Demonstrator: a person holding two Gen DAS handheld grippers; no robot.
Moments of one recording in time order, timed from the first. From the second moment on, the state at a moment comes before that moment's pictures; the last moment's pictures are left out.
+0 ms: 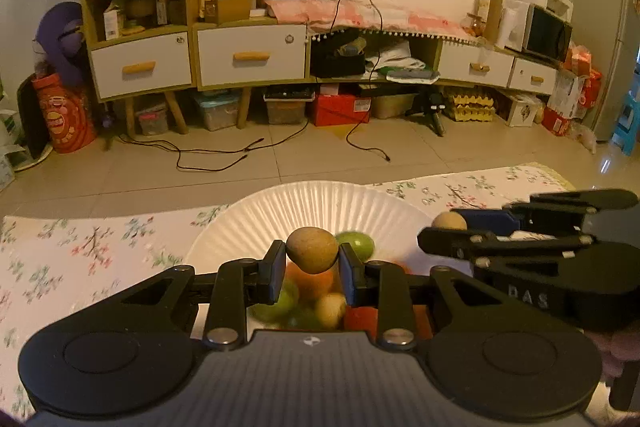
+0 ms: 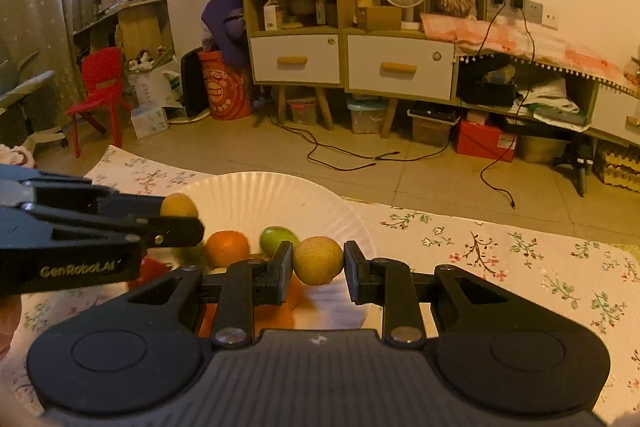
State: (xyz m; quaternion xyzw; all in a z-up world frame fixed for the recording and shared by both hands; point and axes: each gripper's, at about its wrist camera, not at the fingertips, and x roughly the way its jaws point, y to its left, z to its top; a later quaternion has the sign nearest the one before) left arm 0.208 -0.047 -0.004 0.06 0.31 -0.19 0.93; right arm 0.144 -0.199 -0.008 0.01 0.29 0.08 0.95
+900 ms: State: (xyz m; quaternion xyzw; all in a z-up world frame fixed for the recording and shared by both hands) left arm 0.246 -0.055 -0.010 0.04 0.35 -0.18 0.92; right arm 0.155 -0.207 -0.011 0.03 0.29 0.11 0.95
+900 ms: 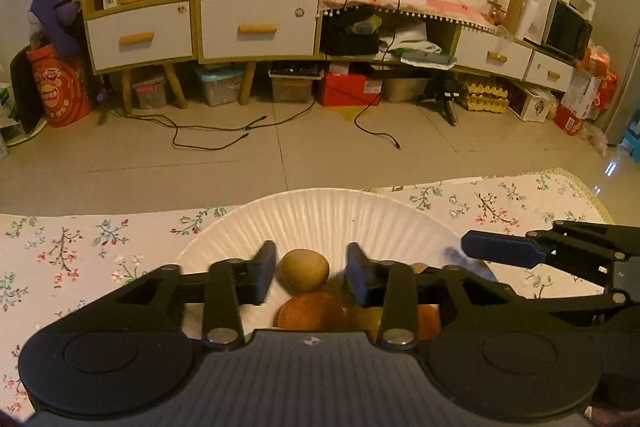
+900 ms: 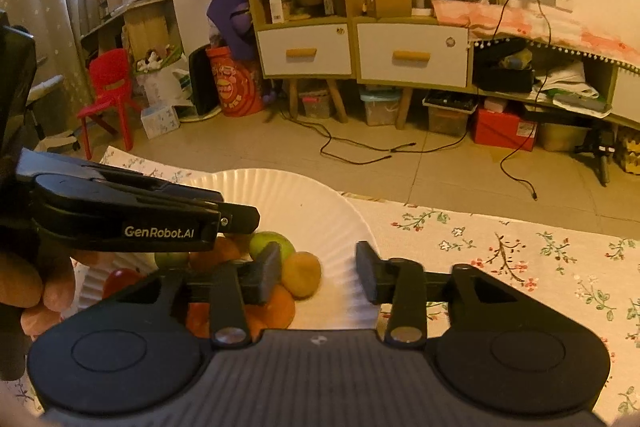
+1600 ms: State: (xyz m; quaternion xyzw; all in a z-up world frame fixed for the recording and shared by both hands) left arm 0.187 -0.029 0.000 0.06 0.33 -0.16 0.93; right arm 0.116 -0.213 0.004 0.03 0.29 0.07 0.95
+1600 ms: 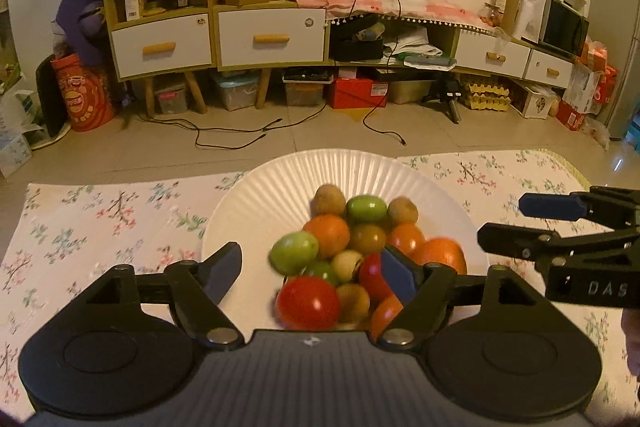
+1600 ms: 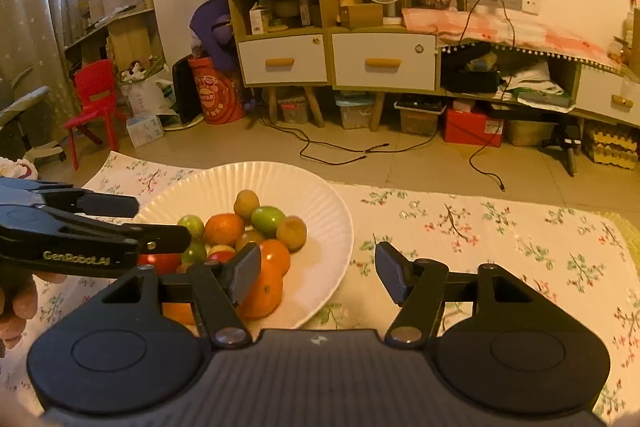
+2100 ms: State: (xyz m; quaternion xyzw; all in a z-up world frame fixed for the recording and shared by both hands) left arm 0.134 -0.011 -0.002 0.04 0.35 -0.14 0.92; right arm 0.083 -0.195 0.001 0.02 0.31 0.06 0.95
